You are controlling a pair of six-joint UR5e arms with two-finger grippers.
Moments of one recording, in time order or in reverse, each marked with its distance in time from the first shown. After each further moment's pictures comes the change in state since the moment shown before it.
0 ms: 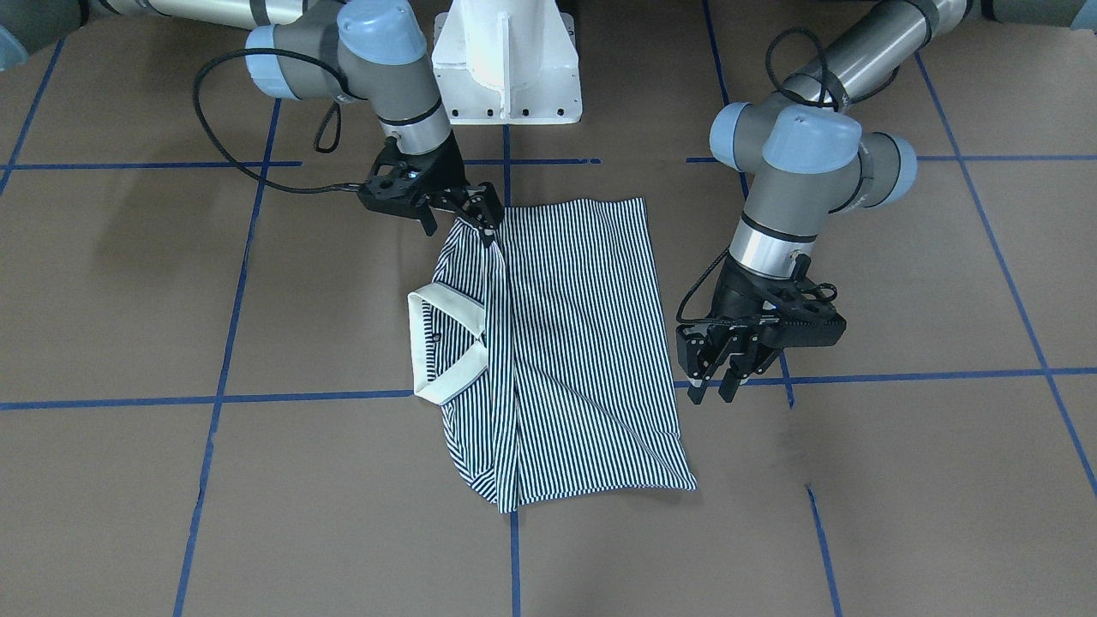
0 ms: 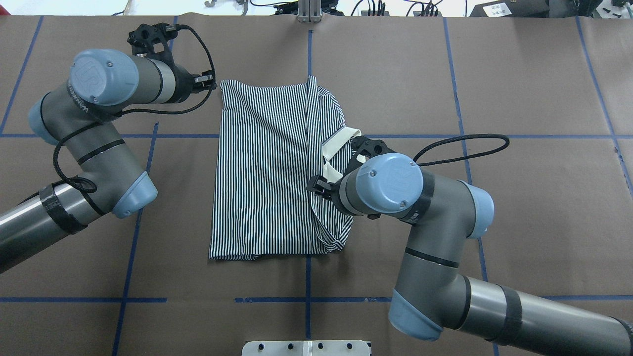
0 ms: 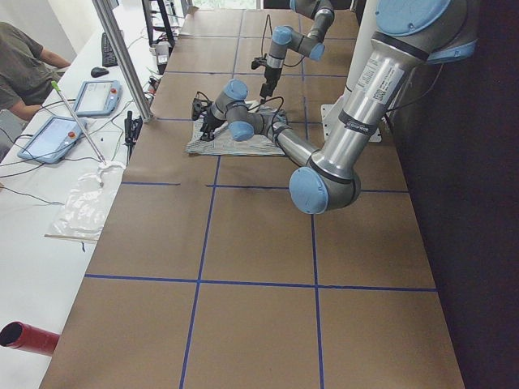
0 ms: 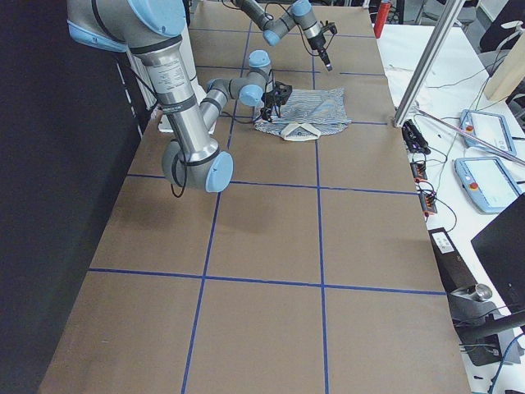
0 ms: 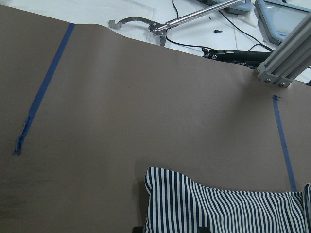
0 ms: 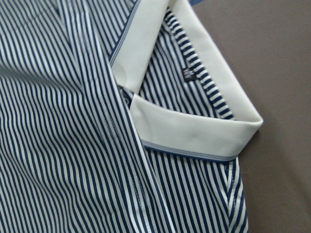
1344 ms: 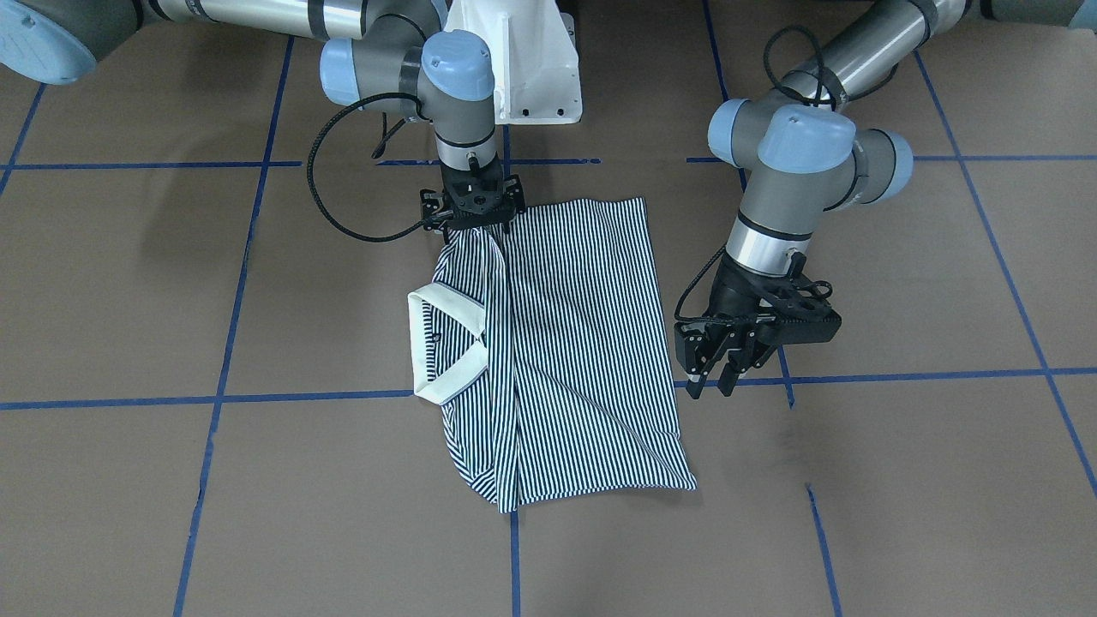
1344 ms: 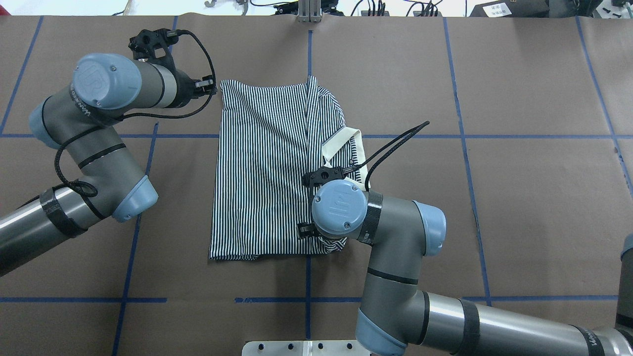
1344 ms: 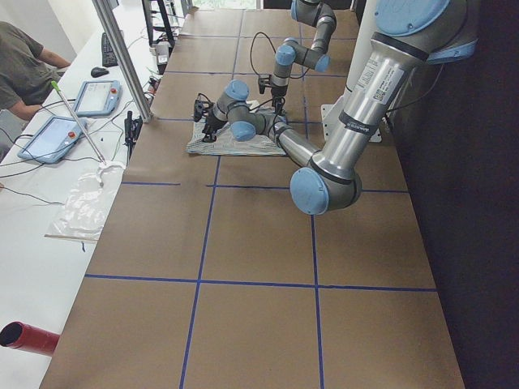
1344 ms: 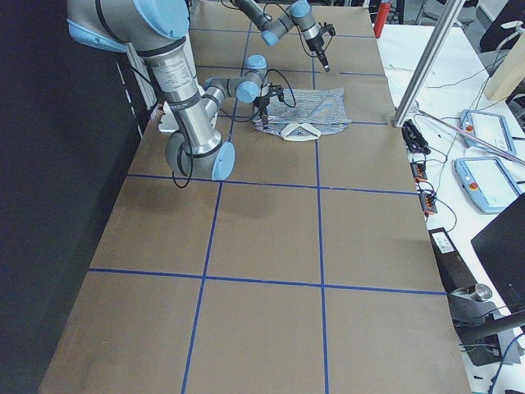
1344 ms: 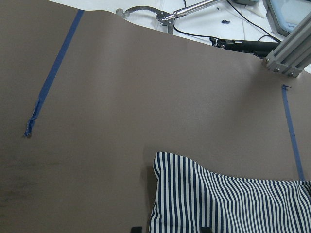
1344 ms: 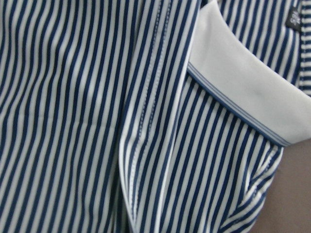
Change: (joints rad) left arm 0.008 0.002 -0.005 0.025 -0.001 -0.018; right arm -0.063 0.059 -0.103 -0.137 -0.005 -0.505
